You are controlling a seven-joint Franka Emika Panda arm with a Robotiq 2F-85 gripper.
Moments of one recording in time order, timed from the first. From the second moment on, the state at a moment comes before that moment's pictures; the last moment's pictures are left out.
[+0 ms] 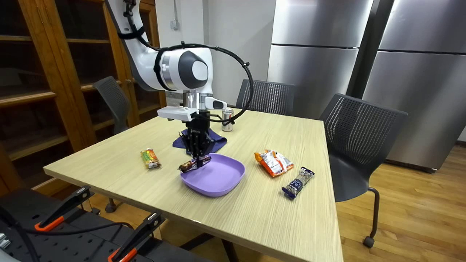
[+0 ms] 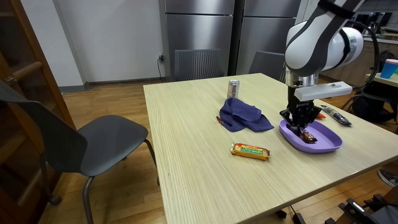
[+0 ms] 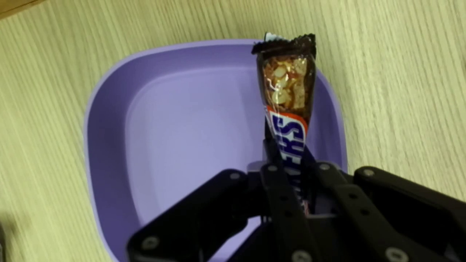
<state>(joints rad) 0.05 0.50 -0.16 -2.27 -0.09 2.53 0.23</state>
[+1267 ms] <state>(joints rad) -0.09 0.42 -0.20 -2.23 -0.05 2.53 0.23</state>
